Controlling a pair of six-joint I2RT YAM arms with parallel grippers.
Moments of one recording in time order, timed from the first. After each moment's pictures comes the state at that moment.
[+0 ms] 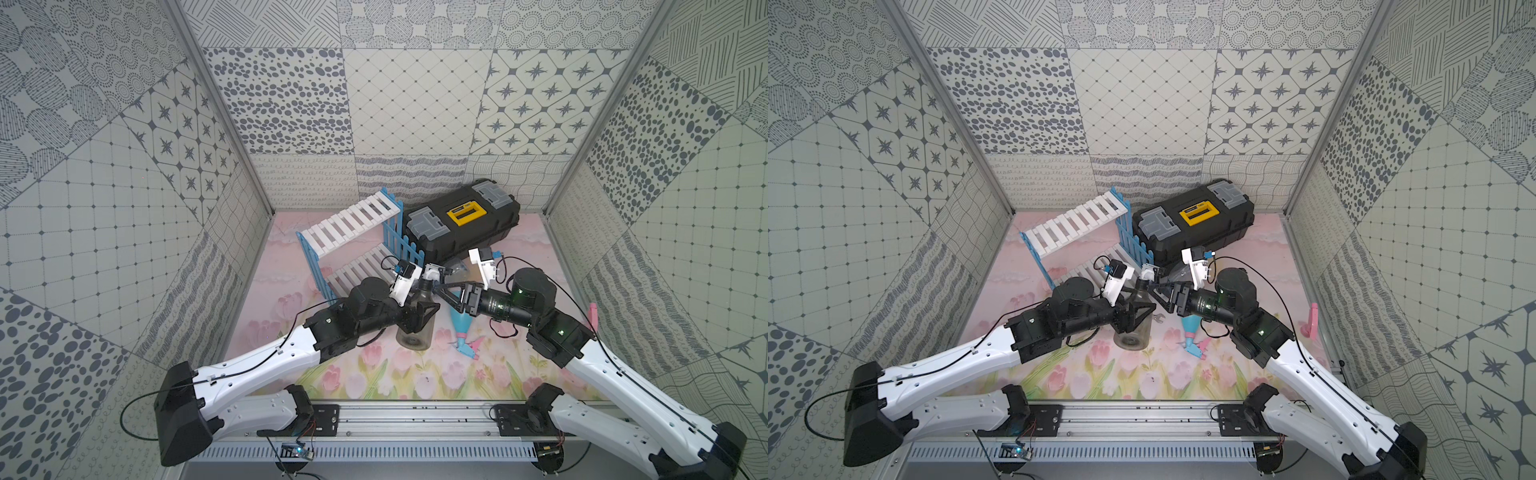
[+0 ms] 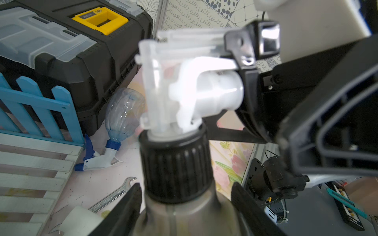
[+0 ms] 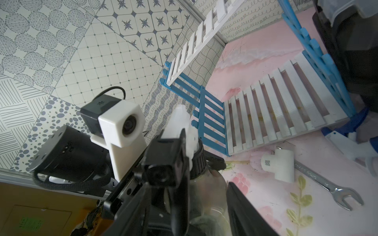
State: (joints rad) left arm -0.91 1.12 0.88 -0.09 0.10 -0.35; right arm 0.67 0.87 0.80 -0.13 -0.43 0.80
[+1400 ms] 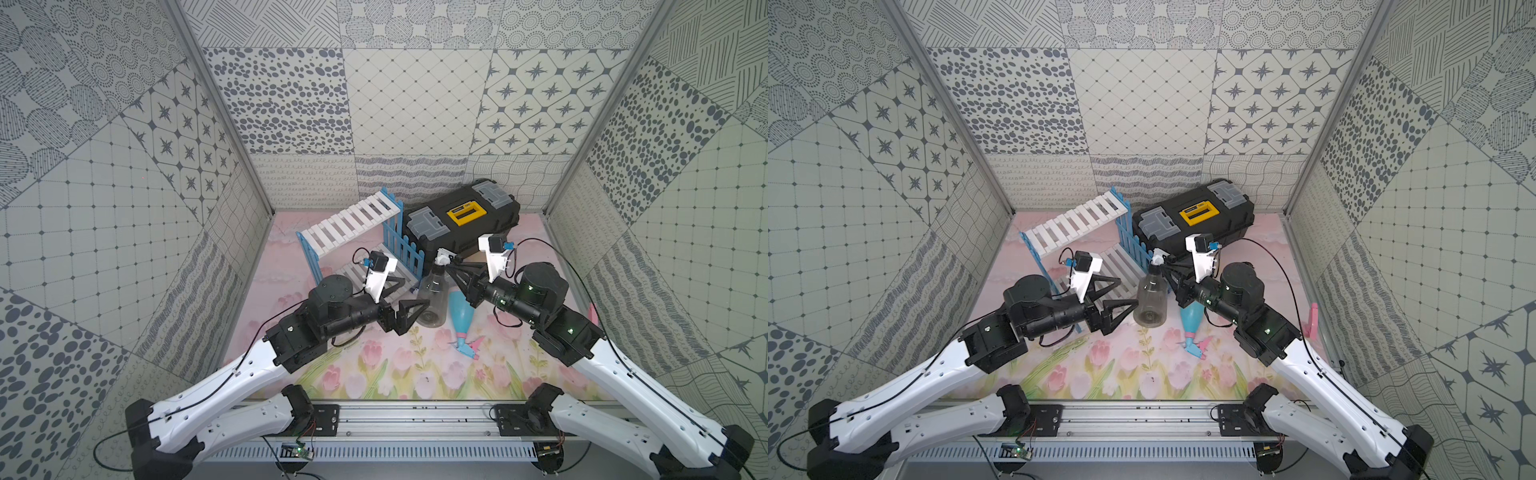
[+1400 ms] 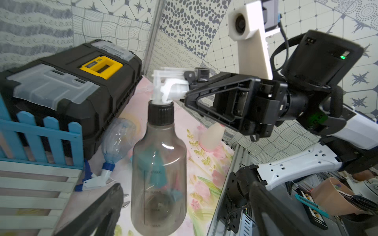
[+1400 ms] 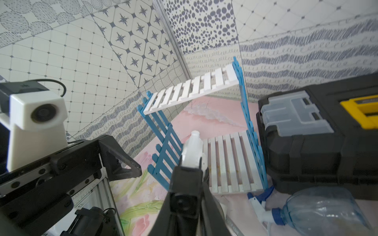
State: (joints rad) left arm -0.83 0.88 0.93 -0.21 0.17 -0.33; right arm 0.70 0.88 0.92 -0.11 -0.16 0.34
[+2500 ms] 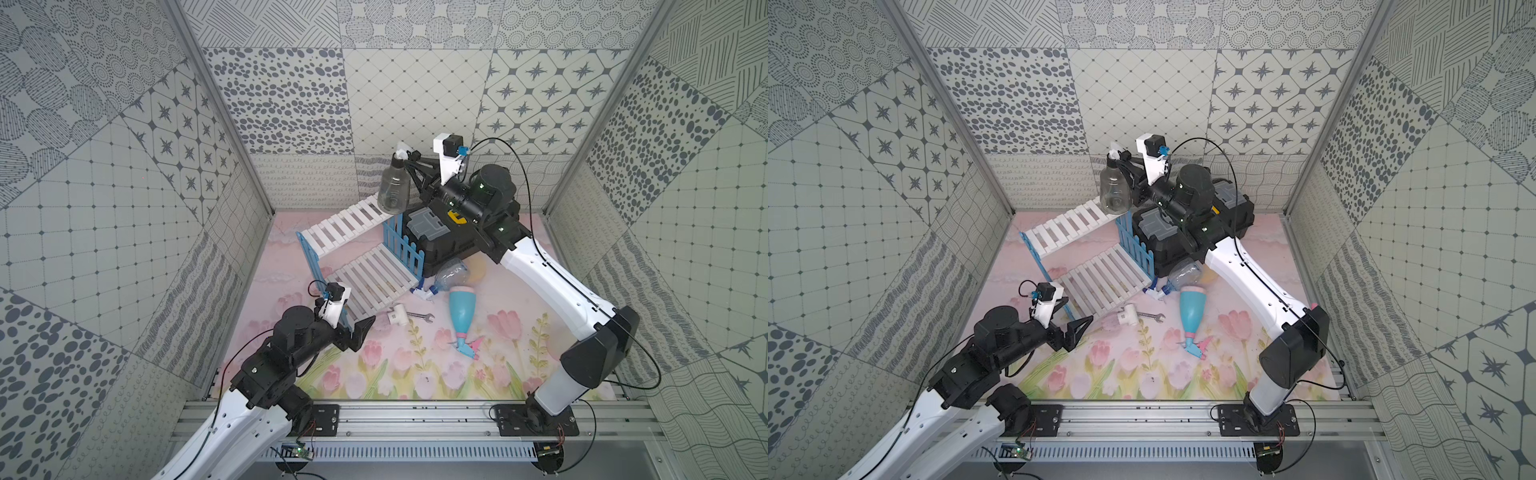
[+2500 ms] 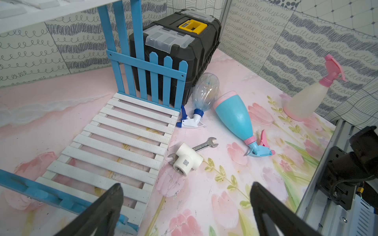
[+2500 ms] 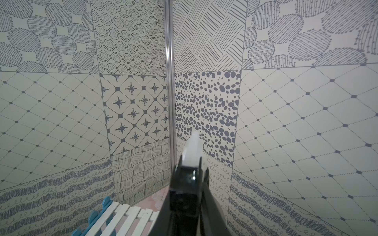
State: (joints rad) left arm -0.53 0.50 0.59 -0.43 0.13 -0.08; right arm 0.61 1.68 1.77 0.16 -0.27 0.04
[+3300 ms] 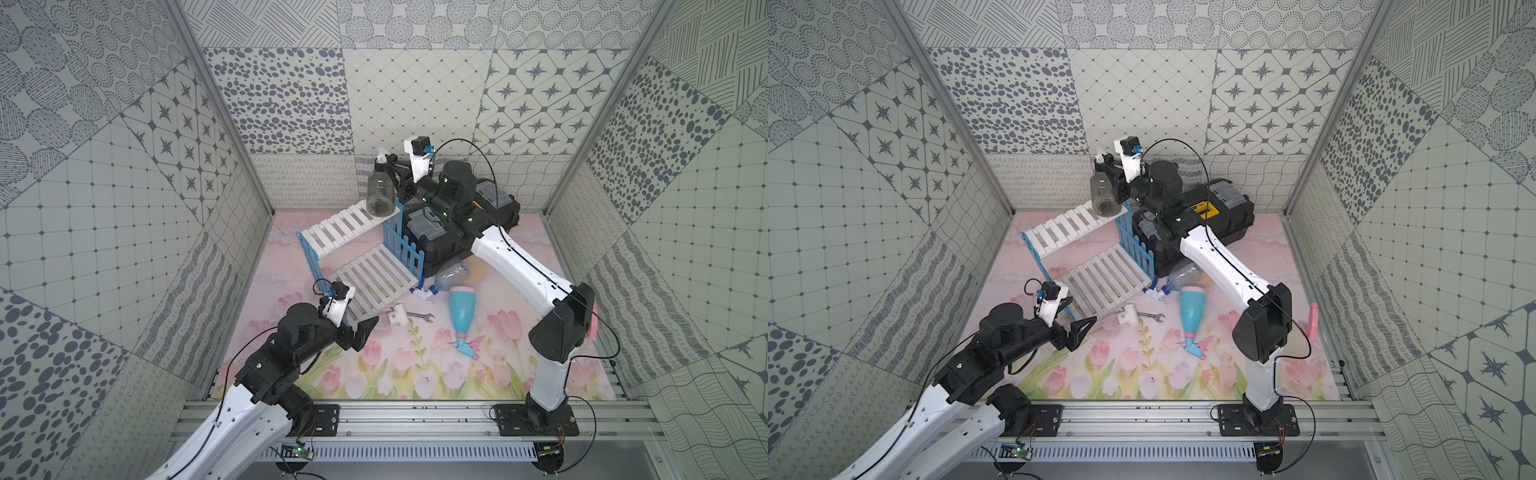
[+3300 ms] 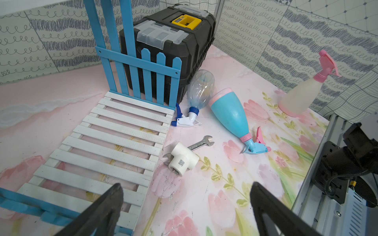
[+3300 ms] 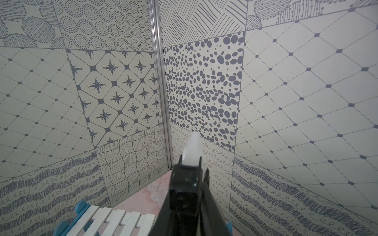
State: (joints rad) left arm -0.53 0.54 0.59 -0.41 0.16 -0.08; right arm 0.65 1.90 1.96 0.08 -0.17 0.04
